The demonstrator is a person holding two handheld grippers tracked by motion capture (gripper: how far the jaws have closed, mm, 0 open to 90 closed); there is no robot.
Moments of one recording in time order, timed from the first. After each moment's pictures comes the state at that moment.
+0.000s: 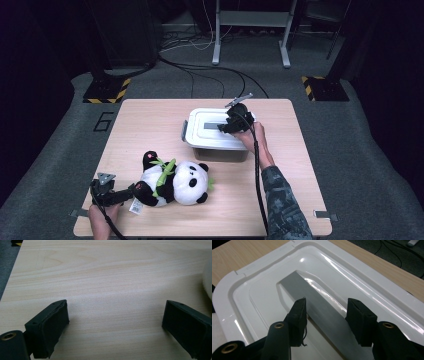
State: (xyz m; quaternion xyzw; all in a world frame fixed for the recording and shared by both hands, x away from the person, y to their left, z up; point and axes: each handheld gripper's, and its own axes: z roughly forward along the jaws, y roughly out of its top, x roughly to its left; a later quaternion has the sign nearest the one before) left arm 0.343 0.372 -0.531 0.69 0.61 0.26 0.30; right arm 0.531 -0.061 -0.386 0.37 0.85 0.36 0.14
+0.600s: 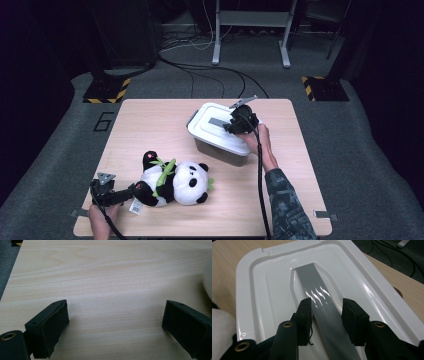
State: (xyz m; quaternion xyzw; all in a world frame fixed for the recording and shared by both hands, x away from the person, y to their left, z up) left arm 0.343 0.372 -0.531 0.69 0.61 0.26 0.30; right arm 0.527 -0.072 -0.385 0.37 0.84 0.35 0.15
